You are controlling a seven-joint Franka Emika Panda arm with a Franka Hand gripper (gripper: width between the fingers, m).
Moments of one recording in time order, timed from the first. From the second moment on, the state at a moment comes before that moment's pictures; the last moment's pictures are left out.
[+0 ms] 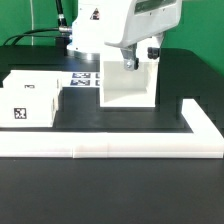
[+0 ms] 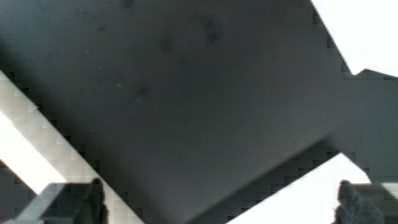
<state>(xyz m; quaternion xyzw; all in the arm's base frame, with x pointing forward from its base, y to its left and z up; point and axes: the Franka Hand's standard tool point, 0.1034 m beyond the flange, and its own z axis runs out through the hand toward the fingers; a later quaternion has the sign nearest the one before) 0.560 0.055 0.110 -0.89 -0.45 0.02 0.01</state>
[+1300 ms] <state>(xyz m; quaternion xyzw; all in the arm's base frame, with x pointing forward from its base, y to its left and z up) 0.501 0.073 0.132 -0.95 -0.32 0.00 0.00</state>
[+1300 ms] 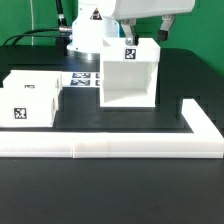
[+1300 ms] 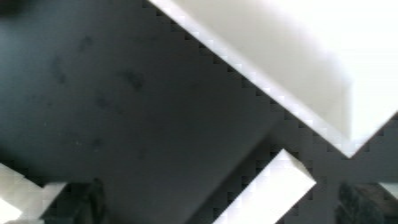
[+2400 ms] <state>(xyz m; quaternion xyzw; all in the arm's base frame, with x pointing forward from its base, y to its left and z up) 0.440 0.096 0.115 -1.00 -0.04 0.02 -0.01</state>
